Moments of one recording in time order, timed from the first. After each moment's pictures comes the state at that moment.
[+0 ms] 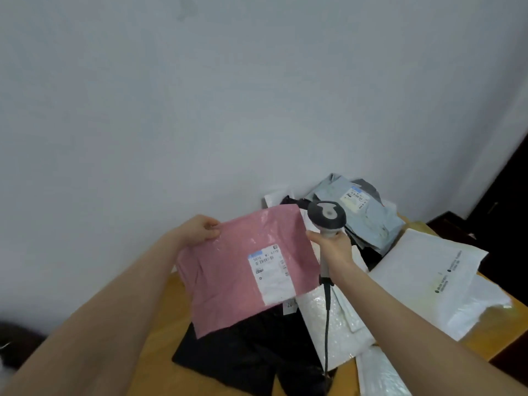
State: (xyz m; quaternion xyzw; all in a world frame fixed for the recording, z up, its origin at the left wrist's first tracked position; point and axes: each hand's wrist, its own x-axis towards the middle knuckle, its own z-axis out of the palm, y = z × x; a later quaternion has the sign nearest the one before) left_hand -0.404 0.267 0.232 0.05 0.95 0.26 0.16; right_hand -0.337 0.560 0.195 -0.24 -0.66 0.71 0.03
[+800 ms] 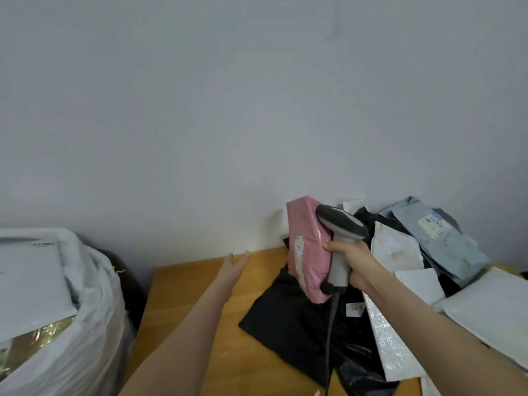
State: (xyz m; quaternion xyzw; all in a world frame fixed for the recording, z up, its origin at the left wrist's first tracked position) left_hand -0.242 0.159 0.147 -0.33 0.71 0.62 0.08; right_hand -0.289 0.419 0.207 -0.09 -0.60 0.79 -0.13
